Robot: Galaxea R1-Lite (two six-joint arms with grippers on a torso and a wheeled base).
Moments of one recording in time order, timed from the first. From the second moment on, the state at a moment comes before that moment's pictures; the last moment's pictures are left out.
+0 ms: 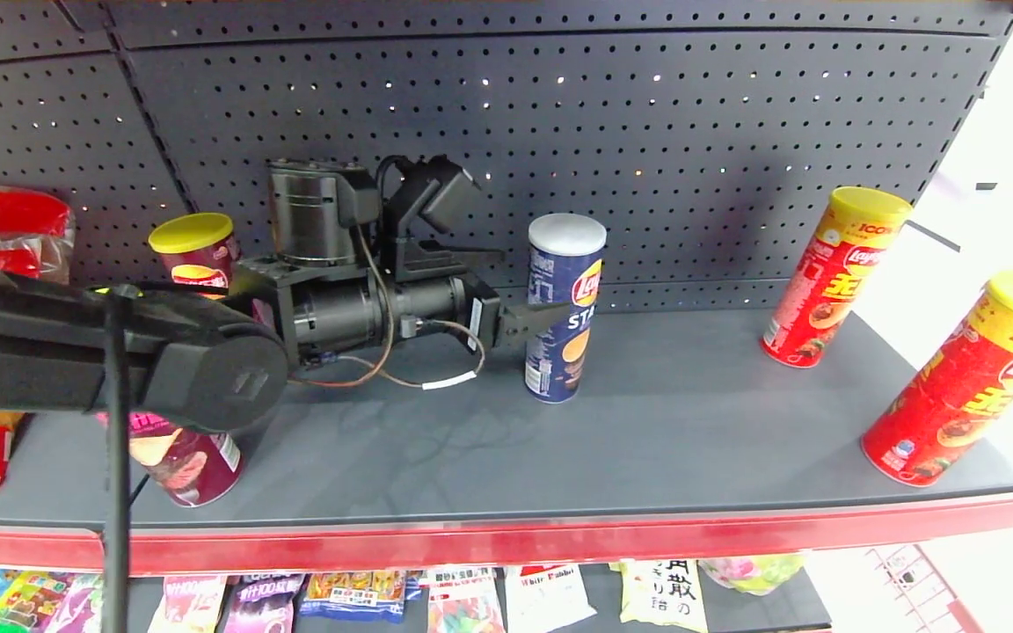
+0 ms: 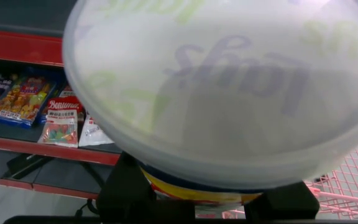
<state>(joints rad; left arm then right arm) -0.56 1.90 -1.16 -0.59 -0.42 0.13 0.27 0.08 -0.10 0.17 -0.14 -0.06</state>
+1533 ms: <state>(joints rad) -0.62 2.16 -1.49 -0.52 -0.28 0.20 0.27 0.08 -0.10 0.17 -0.14 -0.04</state>
